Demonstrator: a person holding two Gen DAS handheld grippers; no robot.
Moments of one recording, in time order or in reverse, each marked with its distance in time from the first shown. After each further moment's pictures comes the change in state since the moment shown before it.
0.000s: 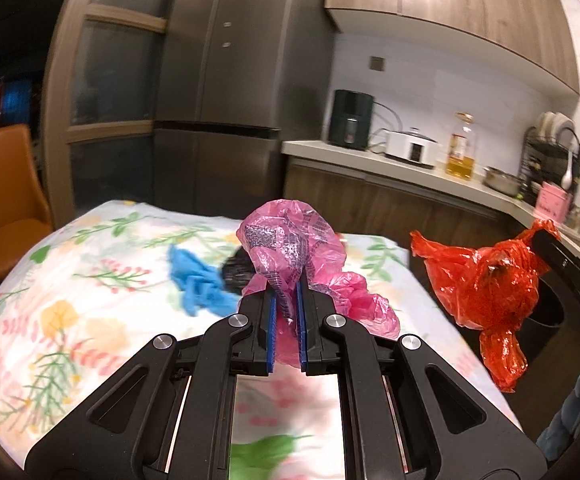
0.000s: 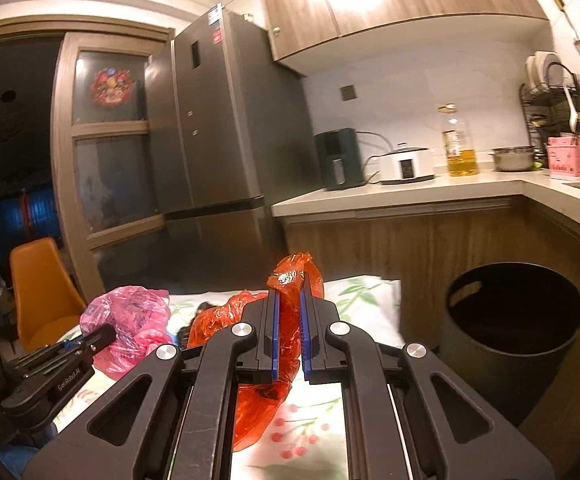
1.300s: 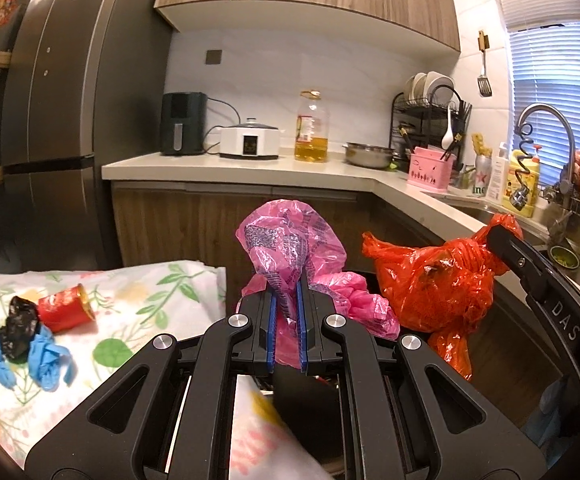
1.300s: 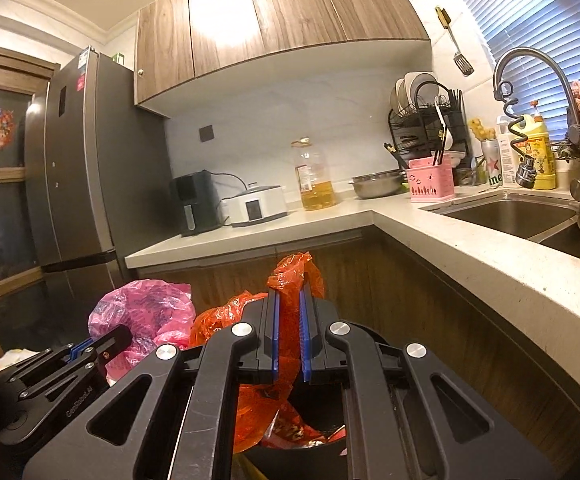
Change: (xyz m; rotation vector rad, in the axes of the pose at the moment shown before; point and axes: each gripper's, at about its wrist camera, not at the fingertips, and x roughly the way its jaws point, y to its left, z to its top) left arm 0.064 -0.248 0.015 0.194 -0.002 -0.425; right arm -0.029 -0.169 0.032 0.075 -0.121 -0.420
